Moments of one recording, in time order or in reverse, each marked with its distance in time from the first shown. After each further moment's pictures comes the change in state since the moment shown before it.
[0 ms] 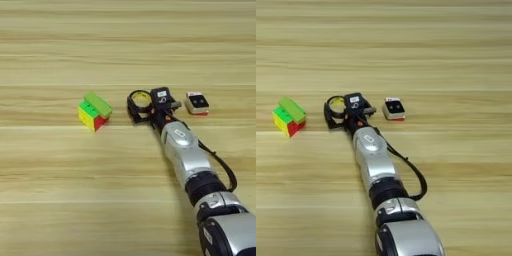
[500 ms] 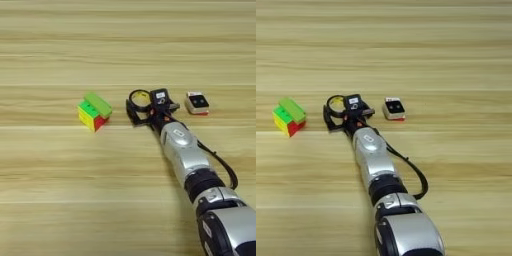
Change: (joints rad) arm -0.027 -0.002 -0.005 0.075 0.009 -0.016 0.035
